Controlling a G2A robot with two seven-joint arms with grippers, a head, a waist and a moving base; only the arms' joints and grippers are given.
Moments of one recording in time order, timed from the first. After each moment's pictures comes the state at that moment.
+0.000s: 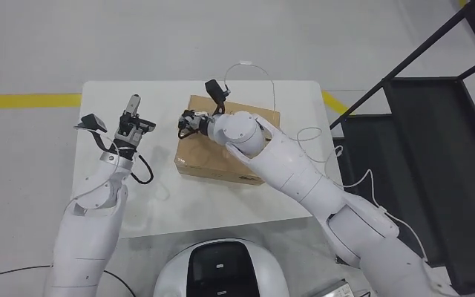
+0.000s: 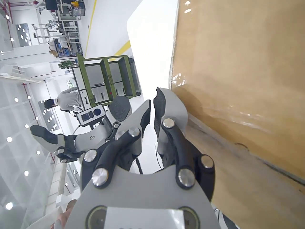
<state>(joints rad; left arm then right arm) 1.25 -1.25 -1.40 -1.51 -0.24 -0.21 -0.27 -0.61 -1.47 0.68 -1.11 0.33 0.37 0.32</state>
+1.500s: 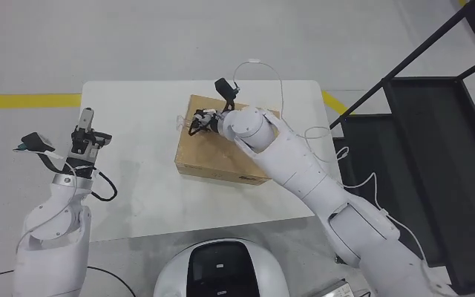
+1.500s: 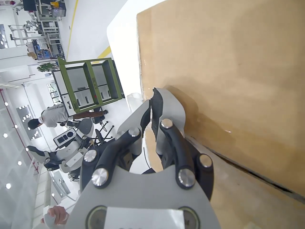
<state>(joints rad) 1.47 -1.21 -1.67 -1.72 -0.14 -0.18 -0.28 -0.63 -1.46 0.78 -1.09 0.12 0.46 0.45</state>
